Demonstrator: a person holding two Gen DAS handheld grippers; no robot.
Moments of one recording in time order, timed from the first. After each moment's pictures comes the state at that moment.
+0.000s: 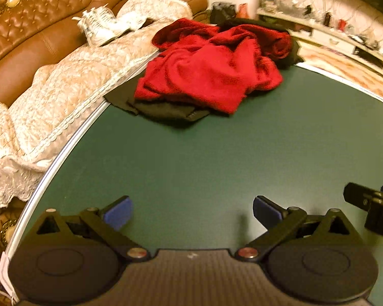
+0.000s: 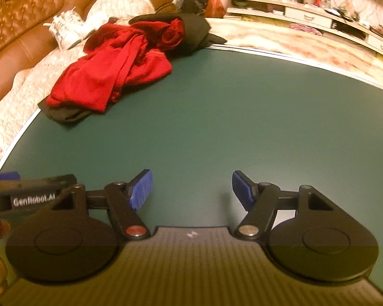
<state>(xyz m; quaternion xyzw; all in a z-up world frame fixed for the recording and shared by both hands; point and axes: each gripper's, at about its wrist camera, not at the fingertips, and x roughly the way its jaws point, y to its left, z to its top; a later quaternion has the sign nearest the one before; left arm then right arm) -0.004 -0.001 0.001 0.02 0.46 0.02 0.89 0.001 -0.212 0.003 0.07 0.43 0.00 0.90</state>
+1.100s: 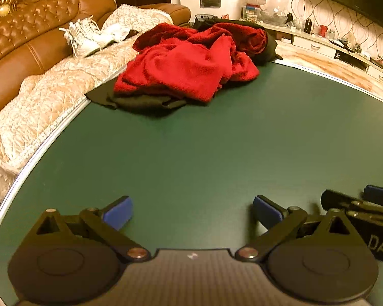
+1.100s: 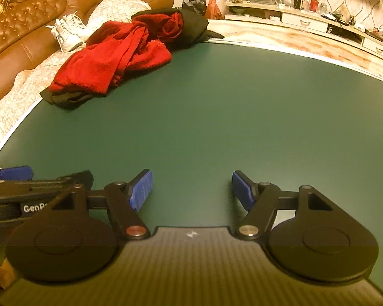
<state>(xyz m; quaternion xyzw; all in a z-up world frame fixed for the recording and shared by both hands) -0.026 -0.011 -0.024 0.06 0.42 0.00 0.91 -0.027 -0.203 -0.022 0.05 0.42 0.01 0.91</state>
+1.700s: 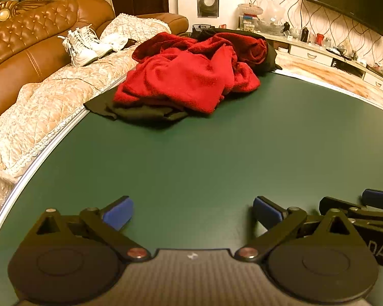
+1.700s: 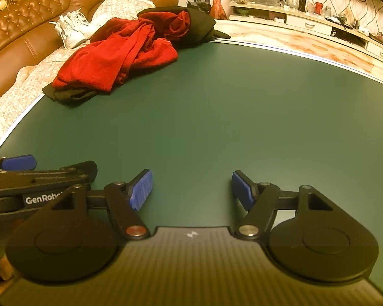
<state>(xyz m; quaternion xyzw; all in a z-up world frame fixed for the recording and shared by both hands) -0.017 -0.003 -0.025 0.05 0.40 -0.01 0.91 -0.021 -0.197 -0.024 0.04 0.42 0.01 0.91</state>
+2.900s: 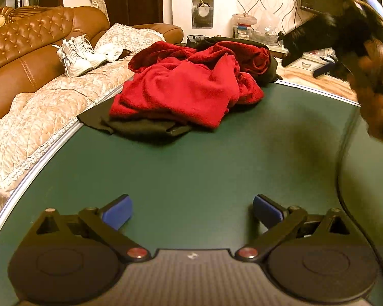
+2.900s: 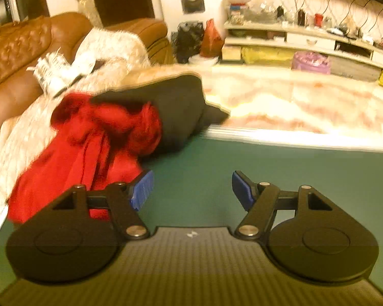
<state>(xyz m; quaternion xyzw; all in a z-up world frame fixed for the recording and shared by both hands) 0.000 0.006 -0.034 0.04 0.37 -0.03 0.93 0.188 -0.234 0.014 0.08 0.36 0.00 0.93</state>
